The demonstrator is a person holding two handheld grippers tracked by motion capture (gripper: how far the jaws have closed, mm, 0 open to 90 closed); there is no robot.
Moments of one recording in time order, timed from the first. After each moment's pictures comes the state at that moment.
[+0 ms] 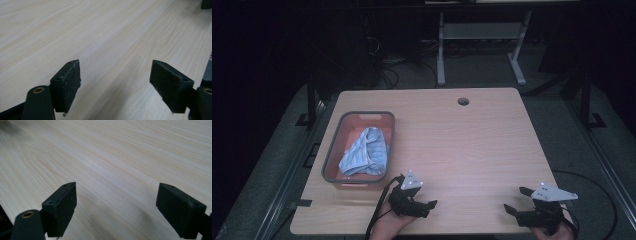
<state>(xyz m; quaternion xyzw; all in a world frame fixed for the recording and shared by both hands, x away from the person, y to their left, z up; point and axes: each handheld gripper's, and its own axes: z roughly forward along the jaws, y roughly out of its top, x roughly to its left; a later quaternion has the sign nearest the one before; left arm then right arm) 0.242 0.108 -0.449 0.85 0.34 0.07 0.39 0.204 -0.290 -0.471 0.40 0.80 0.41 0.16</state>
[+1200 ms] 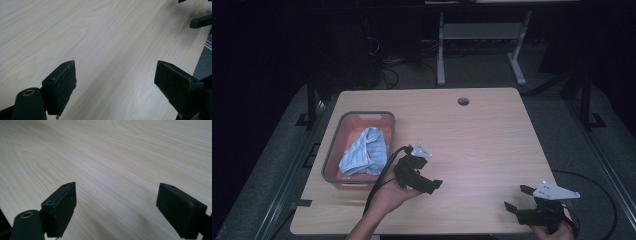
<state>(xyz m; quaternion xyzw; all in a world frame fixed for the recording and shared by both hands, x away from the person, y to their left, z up) 0.289 0.088 -0.377 0.89 0.31 0.04 0.34 0.206 -0.292 -0.468 0.40 0.80 0.42 0.16</state>
